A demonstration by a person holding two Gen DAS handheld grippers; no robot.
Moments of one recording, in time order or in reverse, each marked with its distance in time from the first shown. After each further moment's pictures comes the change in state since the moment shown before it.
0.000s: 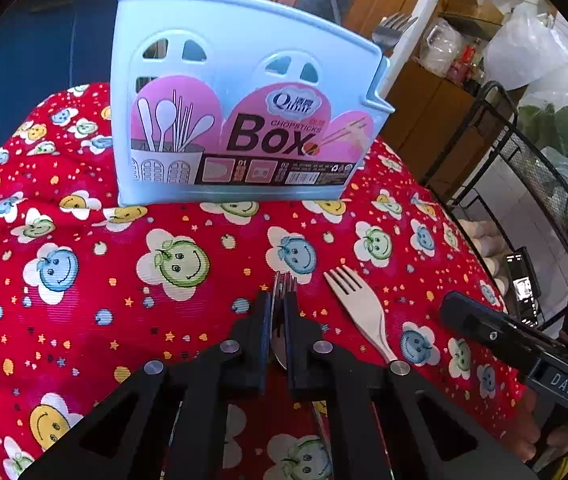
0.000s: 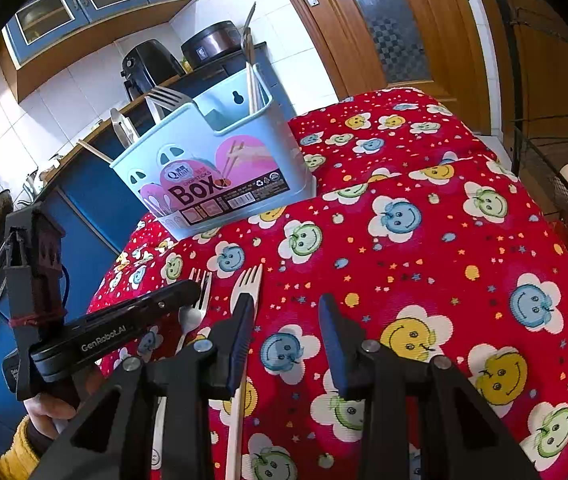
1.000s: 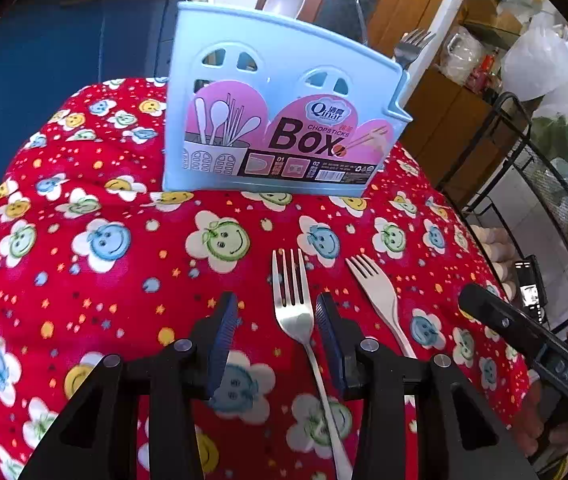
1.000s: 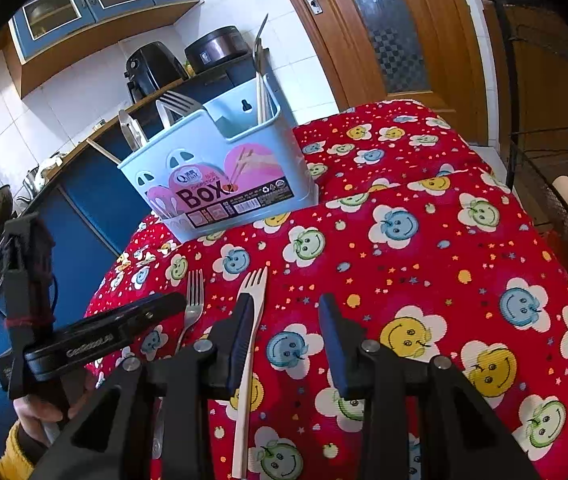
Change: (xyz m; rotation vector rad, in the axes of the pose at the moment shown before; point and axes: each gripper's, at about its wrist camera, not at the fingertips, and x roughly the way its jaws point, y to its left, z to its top) left arm -0.019 0.012 -0.007 -0.046 0.006 0.065; right arm -0.011 0.008 -0.002 -0.023 -0.021 -0.018
